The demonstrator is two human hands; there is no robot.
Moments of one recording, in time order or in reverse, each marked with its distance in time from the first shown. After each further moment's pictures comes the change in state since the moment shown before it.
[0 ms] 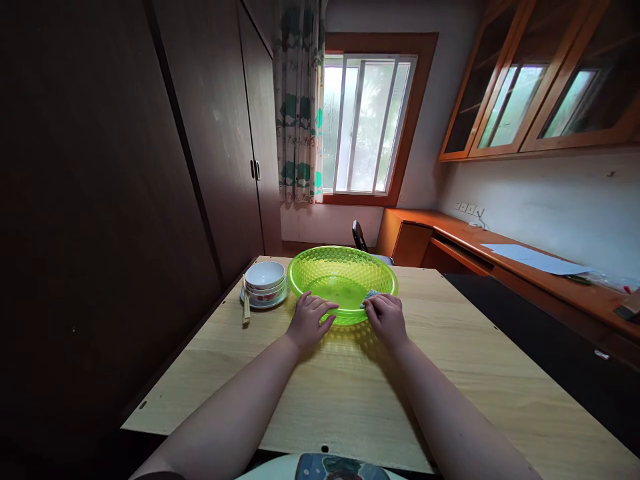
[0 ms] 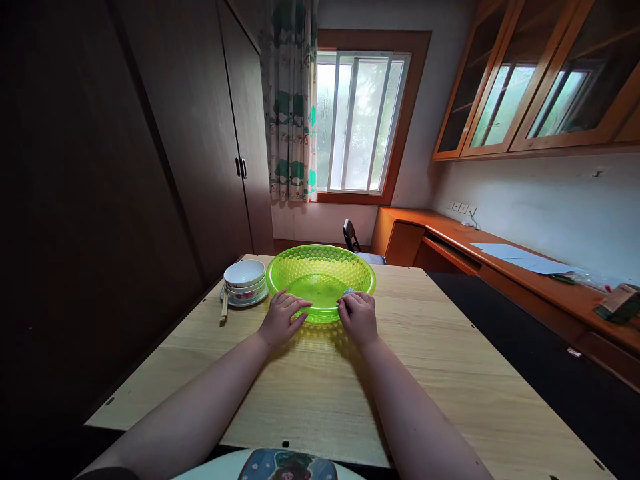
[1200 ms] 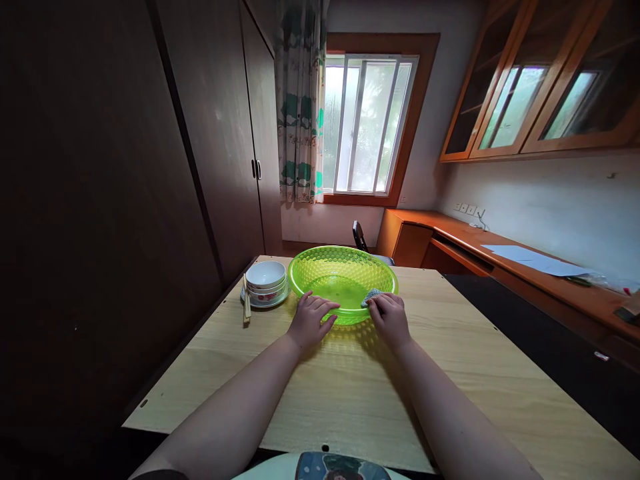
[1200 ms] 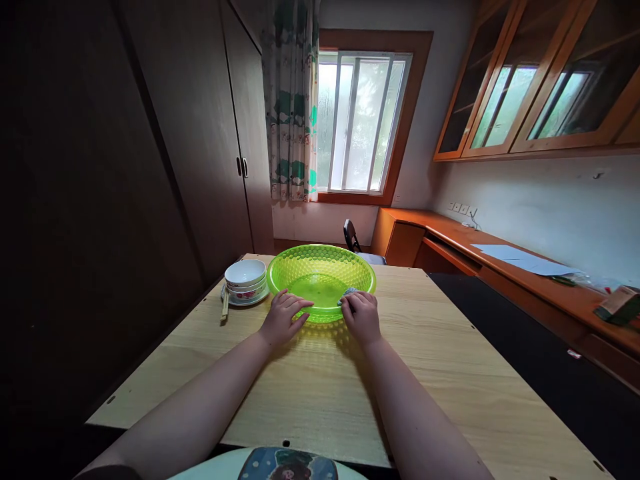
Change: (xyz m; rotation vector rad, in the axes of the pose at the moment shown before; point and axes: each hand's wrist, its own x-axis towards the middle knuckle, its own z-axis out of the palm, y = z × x) left_hand 0.000 0.001 0.000 -0.013 -0.005 -0.002; right_hand 0.002 0.006 -0.002 0.008 0.014 -0.019
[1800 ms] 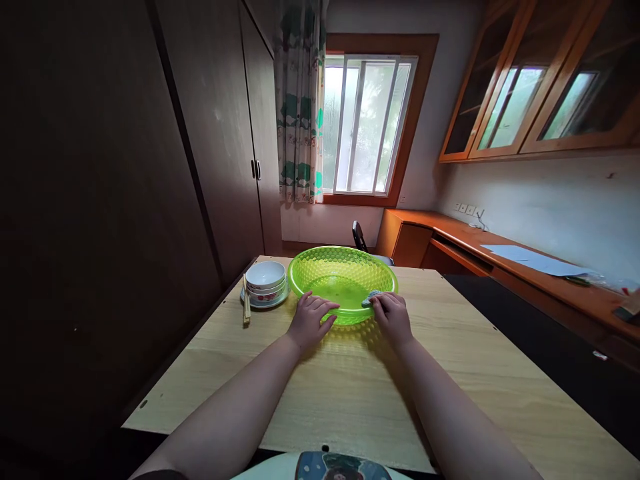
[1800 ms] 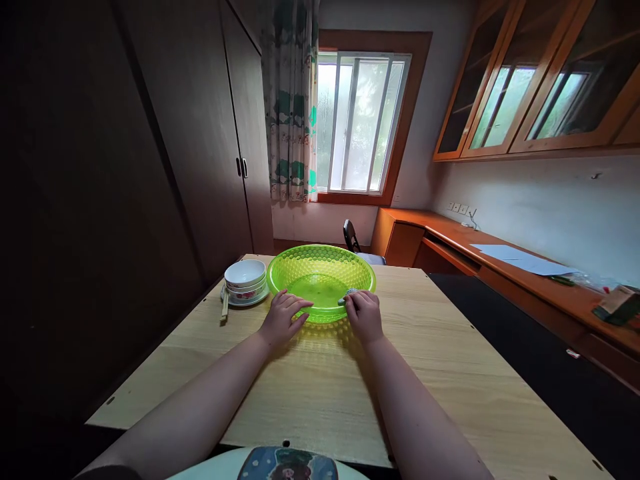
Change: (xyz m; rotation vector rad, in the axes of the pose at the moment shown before) left_hand 0.000 -0.001 0.001 0.007 0.000 0.000; right_hand -0.001 0.011 0.000 0.034 0.022 0.029
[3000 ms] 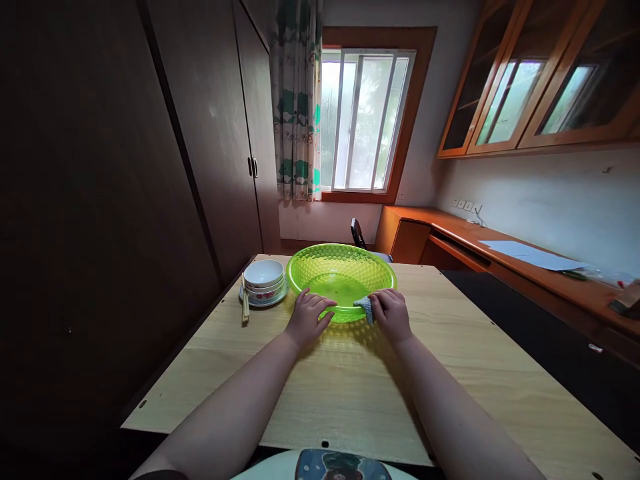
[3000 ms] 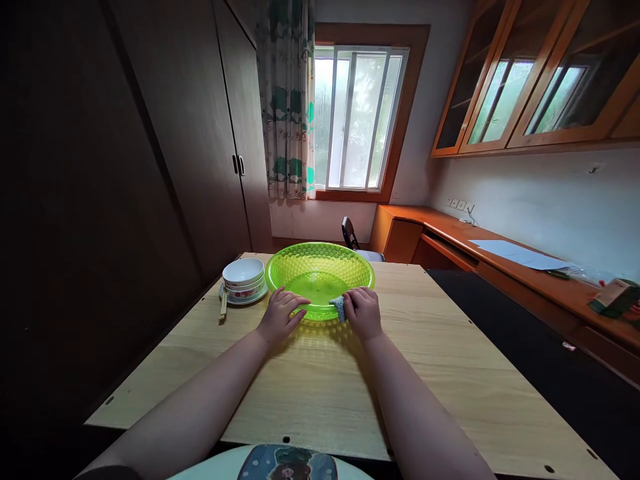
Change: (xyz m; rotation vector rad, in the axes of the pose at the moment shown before) left_hand 0.001 -0.001 -0.003 -0.007 0.005 0.001; right_hand 0.002 -0.005 -0.004 -0.009 -0.028 -0.017
